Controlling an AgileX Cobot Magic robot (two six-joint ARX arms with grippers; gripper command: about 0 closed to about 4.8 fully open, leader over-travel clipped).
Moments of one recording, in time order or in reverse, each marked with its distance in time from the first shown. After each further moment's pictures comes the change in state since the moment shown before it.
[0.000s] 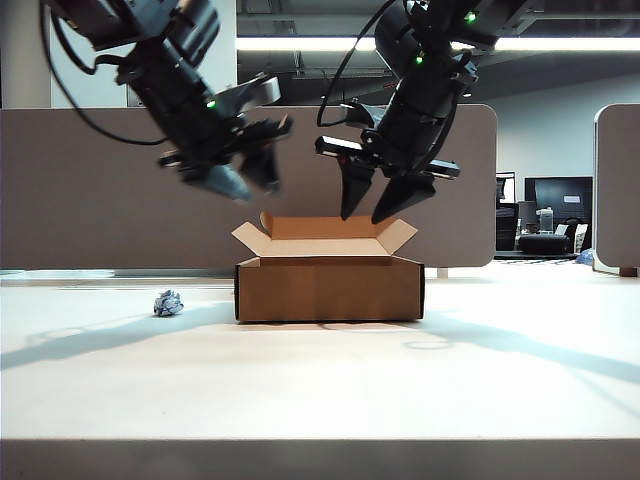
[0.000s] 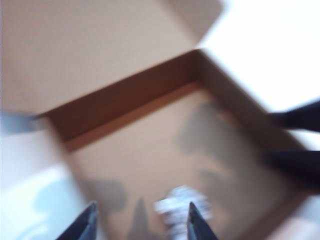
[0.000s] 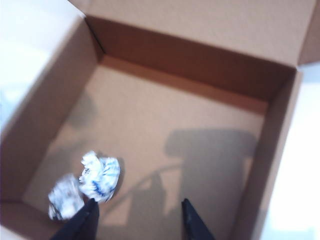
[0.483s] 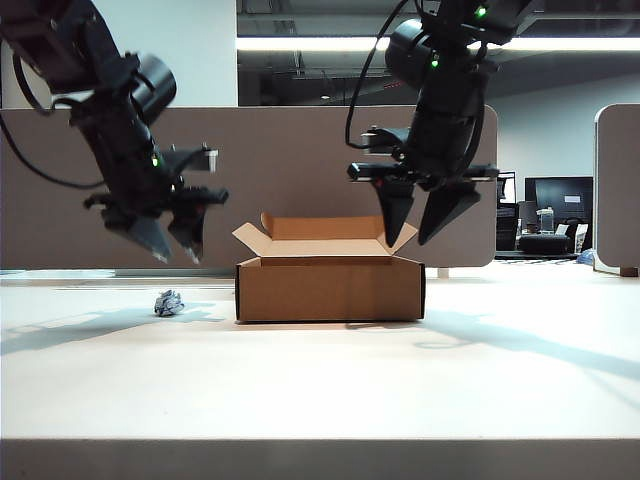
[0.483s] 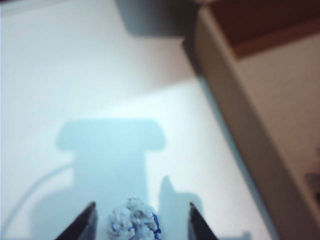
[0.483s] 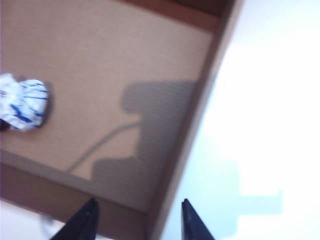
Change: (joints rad) left arm 0.133 0.085 0.001 -0.129 -0.130 0.043; right arm -0.019 -0.016 0.000 -0.232 0.124 -0.068
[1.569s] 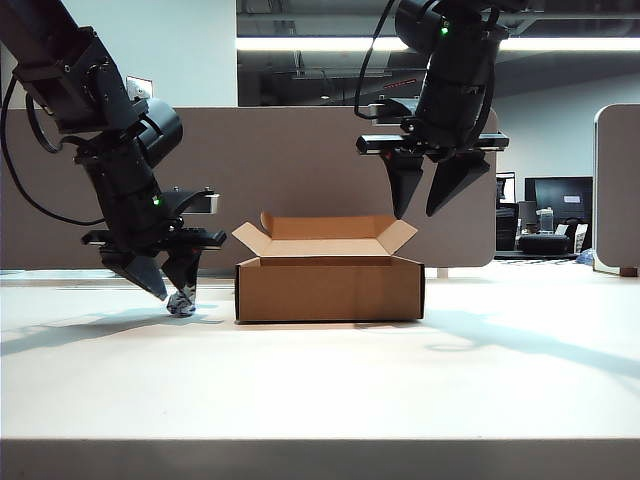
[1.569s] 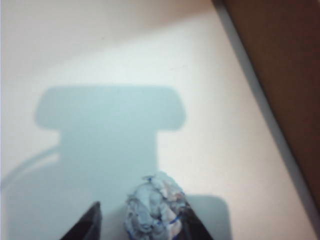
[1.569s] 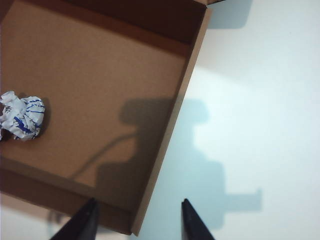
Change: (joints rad) left arm 0.005 0.089 0.002 -0.025 -0.011 0.019; right arm -0.006 -0.064 0.002 -0.006 0.037 -0.026
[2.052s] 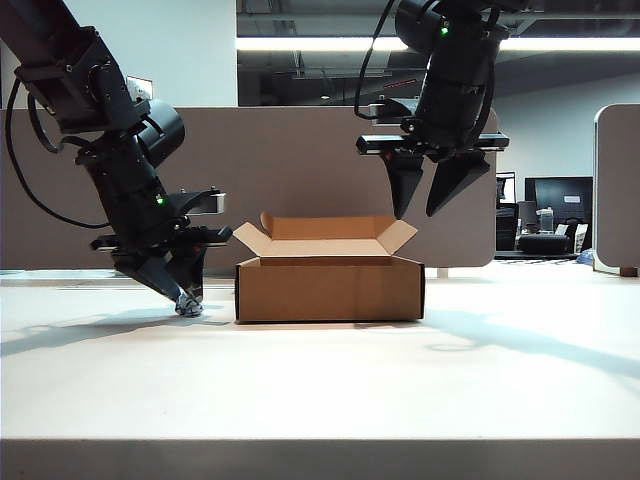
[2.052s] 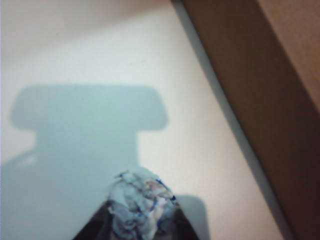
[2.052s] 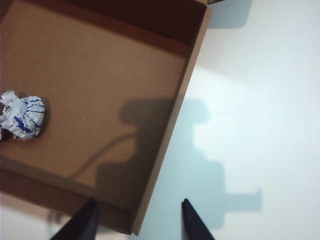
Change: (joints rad) left arm -0.005 0.000 0.000 -0.014 0.076 0.000; right arm 0.000 0.000 0.000 -0.001 0.000 0.000
